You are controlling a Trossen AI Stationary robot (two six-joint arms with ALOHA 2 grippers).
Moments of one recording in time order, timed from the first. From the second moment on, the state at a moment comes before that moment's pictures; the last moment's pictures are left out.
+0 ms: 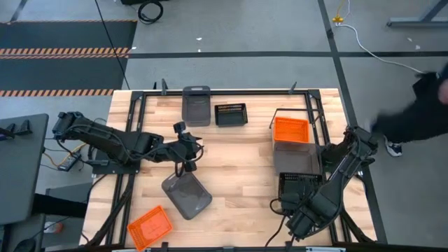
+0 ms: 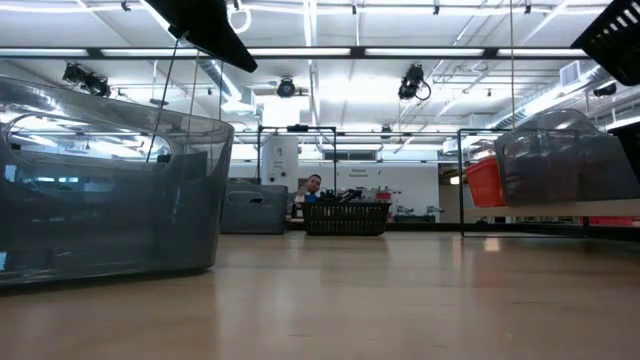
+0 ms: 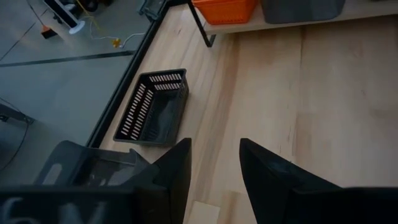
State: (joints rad) left arm -0.25 1.24 0.96 -0.43 -0.65 -0.07; right arm 0.86 1.76 1.64 -1.57 0.00 1.01
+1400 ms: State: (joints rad) left arm -0.27 1.24 0.96 -0.42 -0.65 -0.08; right arm 0.92 1.66 1.49 -1.55 0.13 1.07
